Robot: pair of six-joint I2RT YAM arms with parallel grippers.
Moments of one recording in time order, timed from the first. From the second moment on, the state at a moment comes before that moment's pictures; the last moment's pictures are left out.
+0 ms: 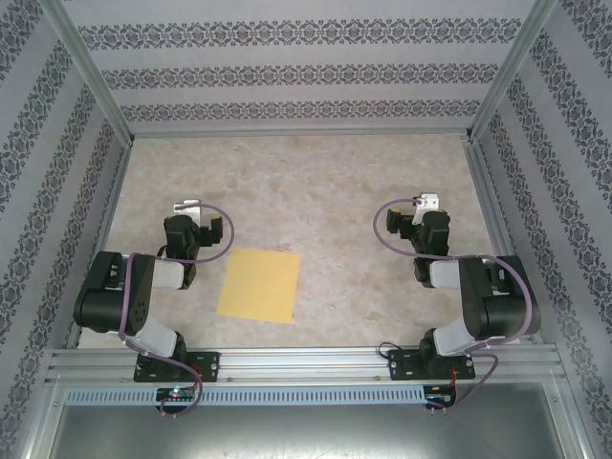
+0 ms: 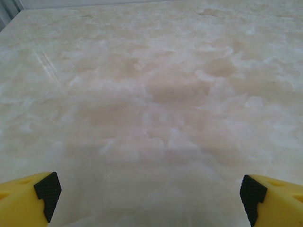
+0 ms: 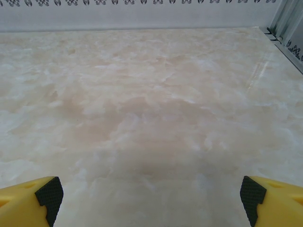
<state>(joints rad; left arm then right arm) -0.03 1.56 0.39 0.73 -0.14 0.00 0.01 1.51 0.38 0.76 0.03 0.04</state>
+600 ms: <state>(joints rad) -0.03 1.06 0.44 0.37 -0.16 -0.12 0.02 1.14 0.42 0.42 0.08 0.11</state>
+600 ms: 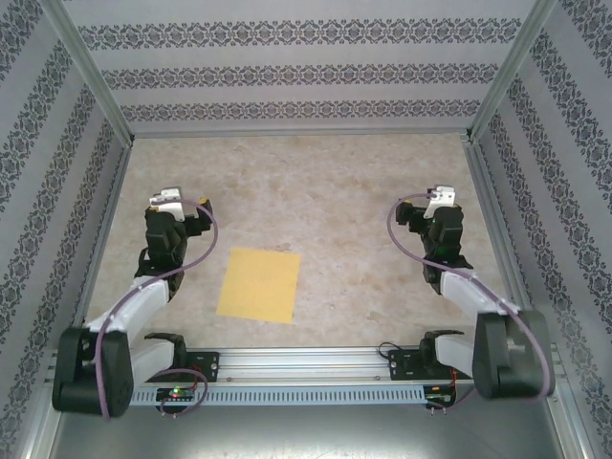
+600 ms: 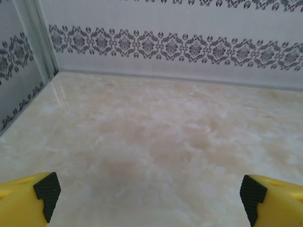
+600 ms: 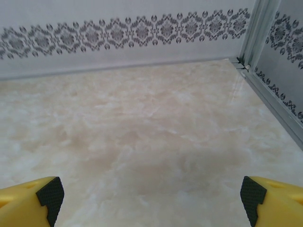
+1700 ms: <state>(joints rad) -0.62 1.53 0.85 -0.65 -0.04 -0.45 0.42 0.82 0.55 -0.37 0.17 0.39</state>
